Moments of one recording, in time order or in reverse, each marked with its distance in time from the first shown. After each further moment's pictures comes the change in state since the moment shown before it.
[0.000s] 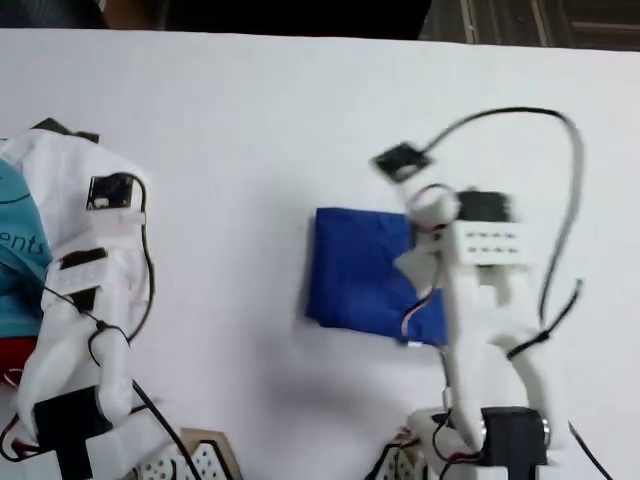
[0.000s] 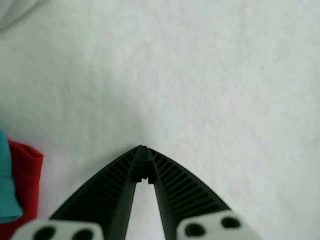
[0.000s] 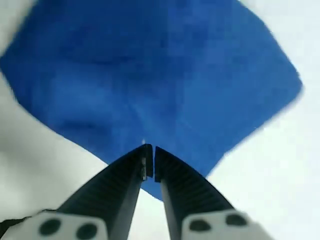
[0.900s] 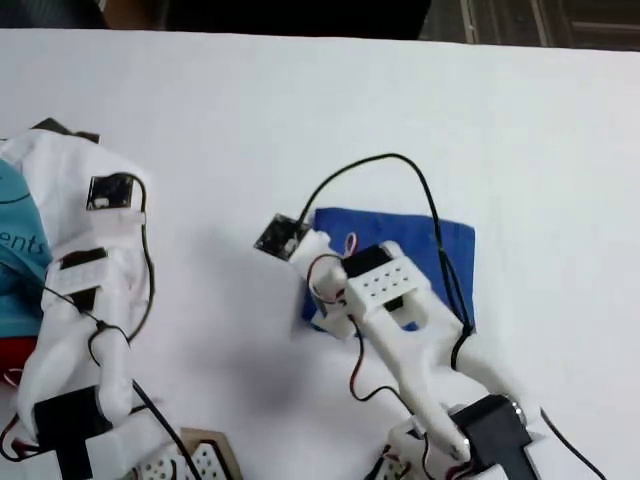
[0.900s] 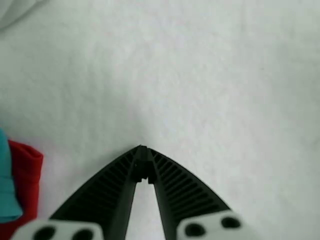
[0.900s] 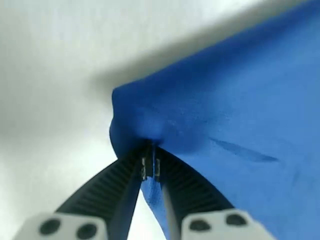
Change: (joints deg) left arm 0.0 0.0 0.0 0.0 0.0; right arm -24.1 2.8 17.3 -20.9 -3.1
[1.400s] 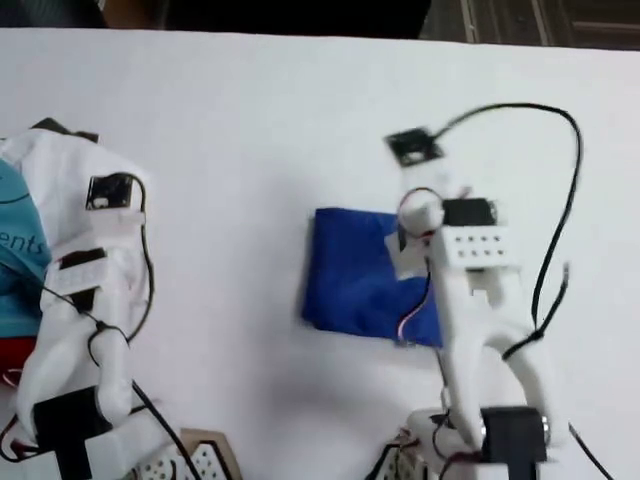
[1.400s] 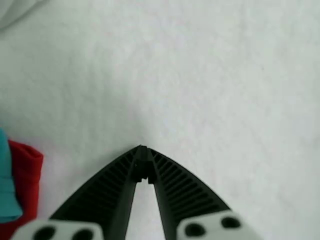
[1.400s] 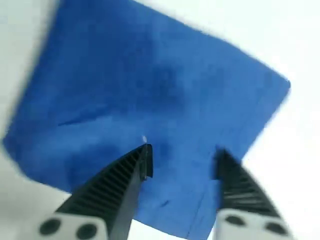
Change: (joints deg) left arm -0.1 0.0 0.0 0.0 0.0; right arm 26.2 -1.2 -14.5 11.0 -16.9
